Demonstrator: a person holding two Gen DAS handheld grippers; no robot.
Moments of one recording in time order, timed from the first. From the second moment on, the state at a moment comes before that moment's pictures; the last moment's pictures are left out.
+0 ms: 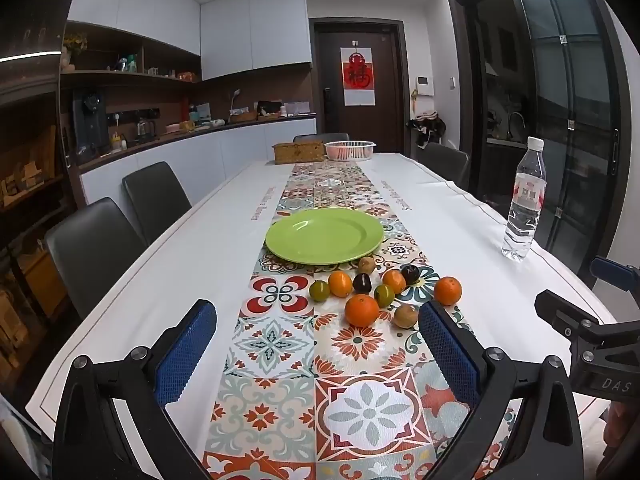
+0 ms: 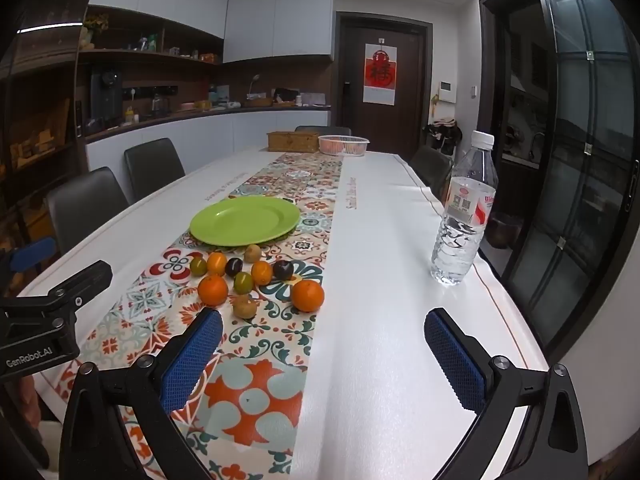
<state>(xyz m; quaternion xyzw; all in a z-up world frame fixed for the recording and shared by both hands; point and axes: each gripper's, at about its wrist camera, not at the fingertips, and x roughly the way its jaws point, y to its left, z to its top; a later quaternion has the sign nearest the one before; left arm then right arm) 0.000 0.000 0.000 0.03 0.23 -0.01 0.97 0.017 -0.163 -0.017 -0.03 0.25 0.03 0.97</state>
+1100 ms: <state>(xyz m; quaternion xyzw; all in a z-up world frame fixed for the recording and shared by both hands) -0.007 0.000 0.012 0.04 0.22 -0.01 0.97 0.010 -0.163 -0.010 -0.04 0.23 0.03 0.97</state>
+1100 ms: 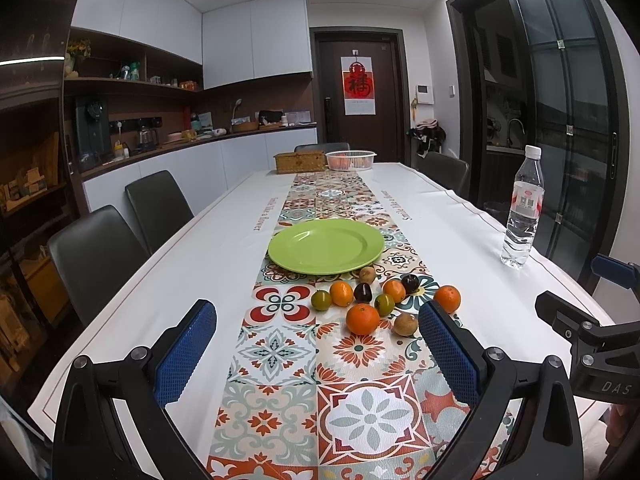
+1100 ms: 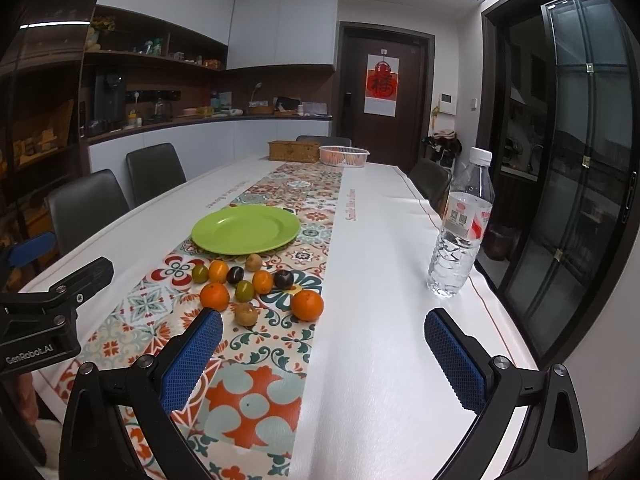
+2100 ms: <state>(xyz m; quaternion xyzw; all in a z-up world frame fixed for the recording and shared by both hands) 0.022 0.002 -0.016 0.10 0.23 -0.07 0.97 0.035 -0.141 -0.024 -0.06 0.25 0.07 0.96</state>
